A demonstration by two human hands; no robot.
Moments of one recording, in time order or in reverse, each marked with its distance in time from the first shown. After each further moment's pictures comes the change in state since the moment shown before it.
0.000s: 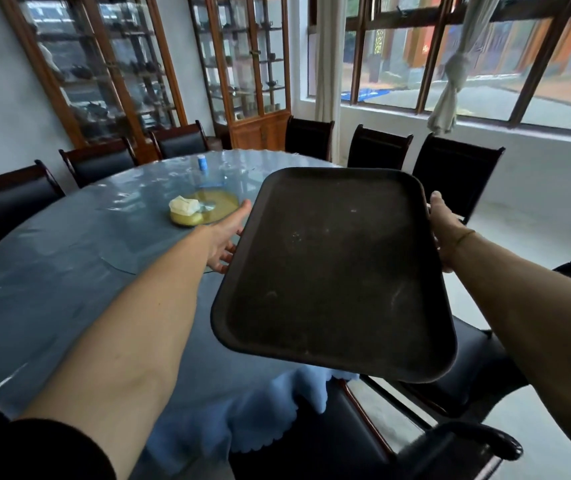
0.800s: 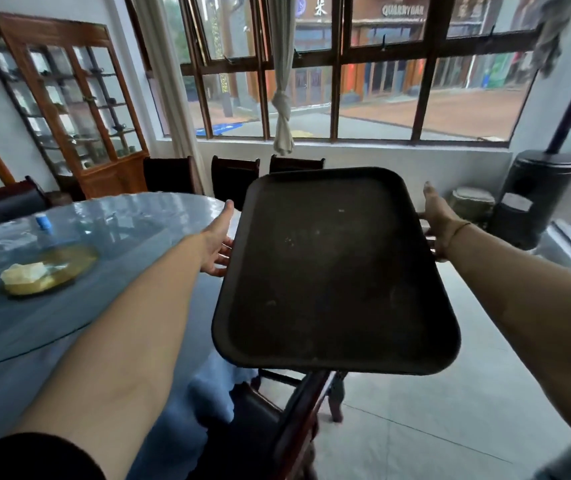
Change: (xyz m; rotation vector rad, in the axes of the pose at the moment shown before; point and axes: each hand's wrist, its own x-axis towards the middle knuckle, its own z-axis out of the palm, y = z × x) left_hand -0.108 0.070 0.240 0.177 -0.304 0.174; right_hand -0.212 -0.021 -0.260 0.035 0.382 -0.026
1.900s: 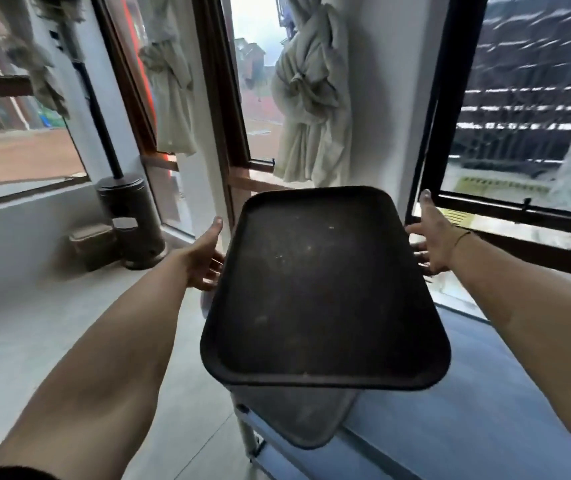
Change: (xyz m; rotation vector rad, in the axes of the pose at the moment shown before) left_hand -0.205 0.109 0.634 0.683 -1.039 0.350; right_hand -0.326 0.149 -0.522 0.344 1.153 0.133
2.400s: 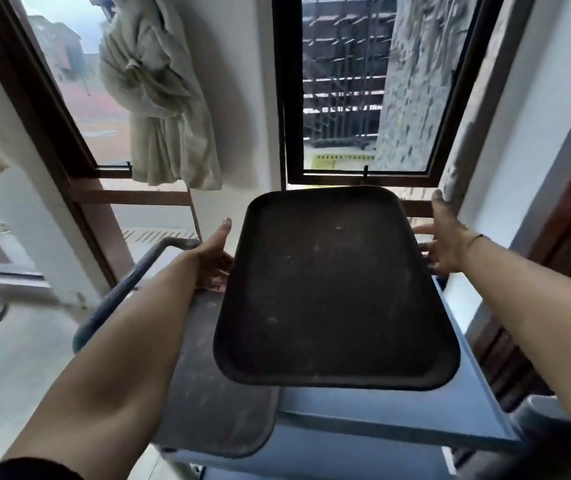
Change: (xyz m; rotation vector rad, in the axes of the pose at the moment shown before) left_hand 0.041 0.059 0.167 0.238 -0.445 0.105; right_hand -0.070 0.086 -0.147 0.202 0.414 0.134
